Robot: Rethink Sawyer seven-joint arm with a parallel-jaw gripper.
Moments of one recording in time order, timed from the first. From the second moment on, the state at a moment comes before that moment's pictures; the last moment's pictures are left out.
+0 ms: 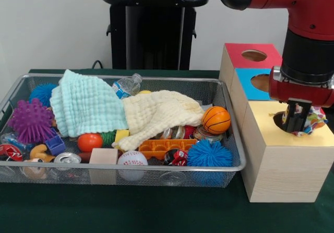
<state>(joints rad) 0.03 -0.44 0.01 1.19 0.03 0.82 2.10</state>
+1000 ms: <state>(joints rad) 0.01 -0.44 0.04 1.18 0.02 0.83 2.10</state>
